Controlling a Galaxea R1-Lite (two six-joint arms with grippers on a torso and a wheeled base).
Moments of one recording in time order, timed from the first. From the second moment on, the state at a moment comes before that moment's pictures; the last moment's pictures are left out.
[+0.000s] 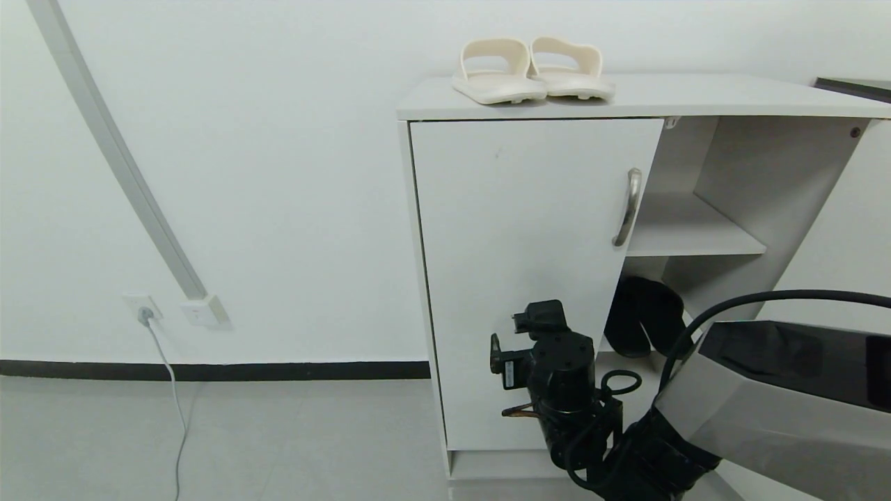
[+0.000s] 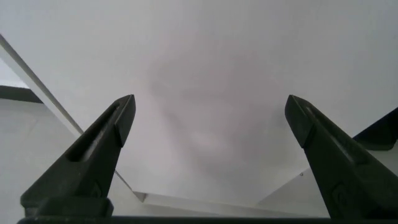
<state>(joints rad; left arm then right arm) 0.00 0.00 0.00 0.00 0.02 -0.01 0.82 2.27 -0.91 -1.22 -0.70 0.08</state>
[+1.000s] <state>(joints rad) 0.00 0.00 0.00 0.00 0.02 -0.01 0.82 2.29 -0.89 -1.30 -0.68 0.05</state>
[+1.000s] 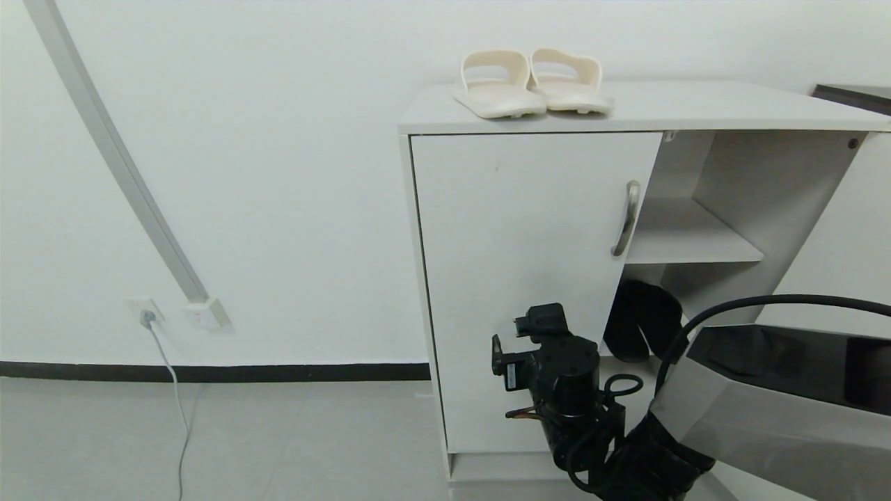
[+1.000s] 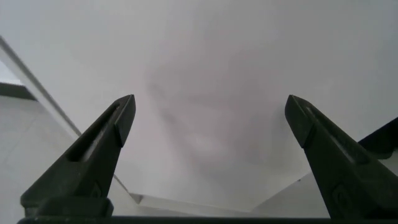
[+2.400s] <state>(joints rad) 0.00 0.00 0.00 0.00 0.02 -0.01 0.81 2.29 -0.88 -1.30 -0.68 0.05</state>
